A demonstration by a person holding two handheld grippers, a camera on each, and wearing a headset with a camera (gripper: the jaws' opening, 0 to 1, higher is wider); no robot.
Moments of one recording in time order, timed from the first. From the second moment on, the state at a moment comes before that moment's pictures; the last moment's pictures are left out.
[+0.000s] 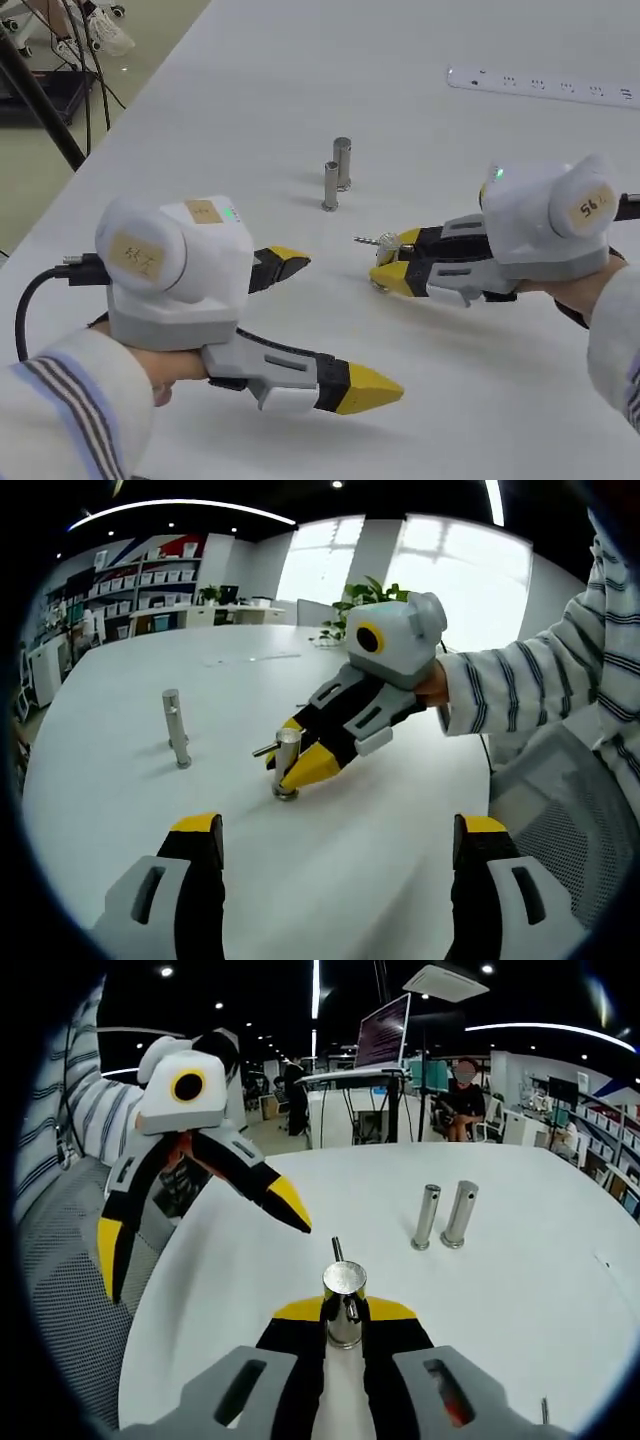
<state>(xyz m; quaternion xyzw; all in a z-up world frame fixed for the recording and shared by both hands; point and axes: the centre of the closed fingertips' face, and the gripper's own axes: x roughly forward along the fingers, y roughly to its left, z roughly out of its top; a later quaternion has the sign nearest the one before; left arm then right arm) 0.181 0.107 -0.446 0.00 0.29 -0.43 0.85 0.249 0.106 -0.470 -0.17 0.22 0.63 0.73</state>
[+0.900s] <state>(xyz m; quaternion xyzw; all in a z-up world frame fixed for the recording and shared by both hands) 0.191 0.113 -0.434 0.00 0.28 -0.42 0.87 0.247 0.109 -0.467 -0.14 0.23 0.61 0.75</state>
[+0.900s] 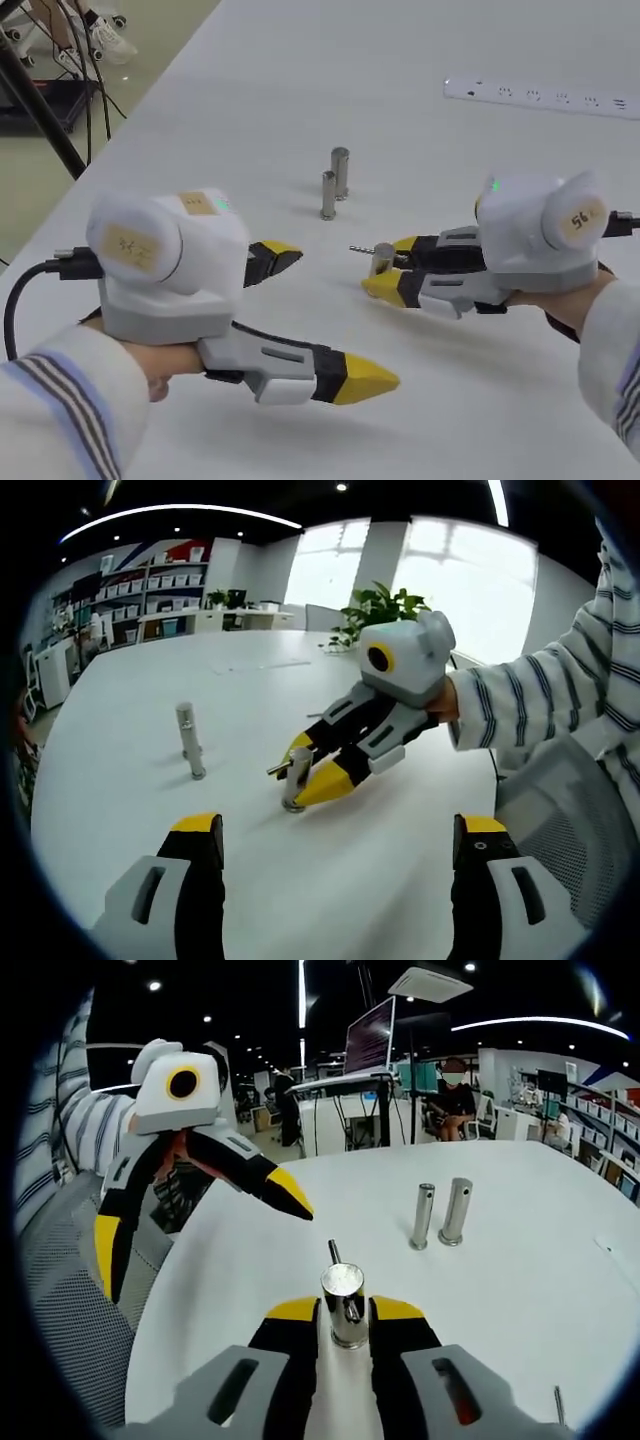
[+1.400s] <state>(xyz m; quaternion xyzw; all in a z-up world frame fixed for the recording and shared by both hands) 0.197 0.127 -0.411 -0.01 0.25 -0.40 0.88 0.229 0.073 -0.417 -0.09 0.21 0.55 0.80</state>
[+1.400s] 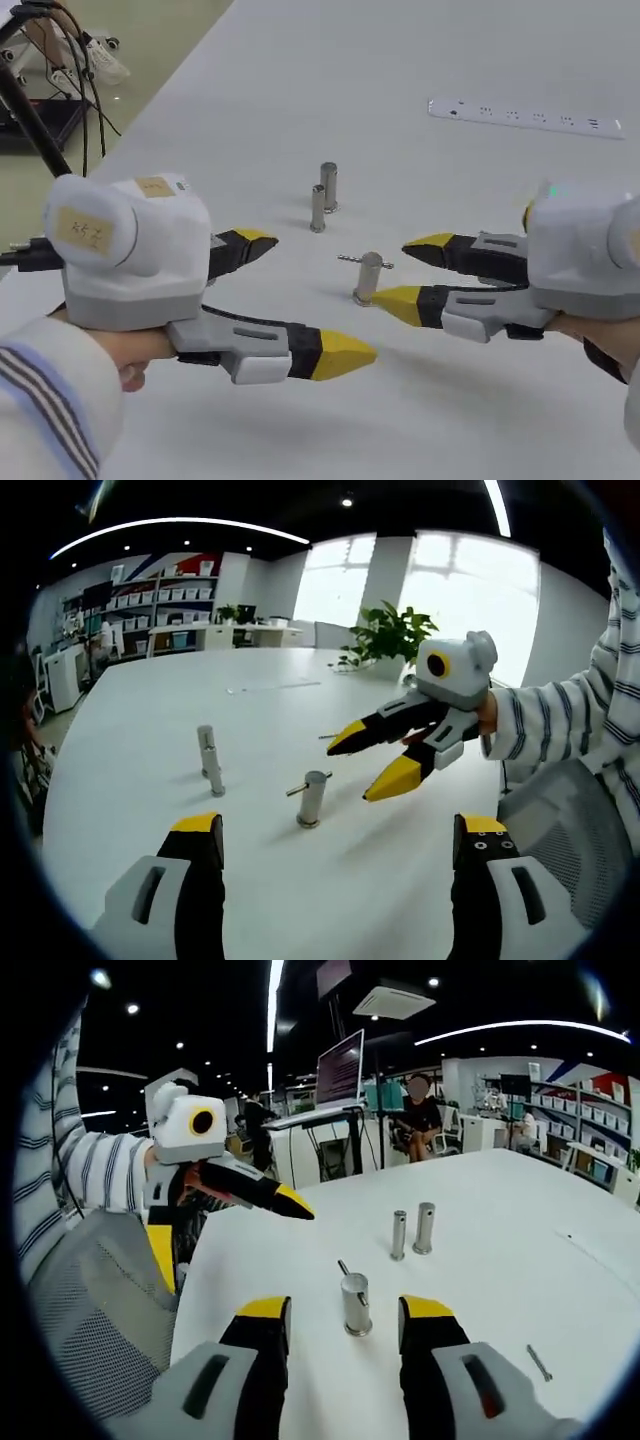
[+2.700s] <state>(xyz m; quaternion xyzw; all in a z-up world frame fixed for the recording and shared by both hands) 0.215 0.153 -0.401 0.02 0.25 -0.38 0.89 0.179 -0.026 -0.416 0.00 0.28 0.39 0.88</state>
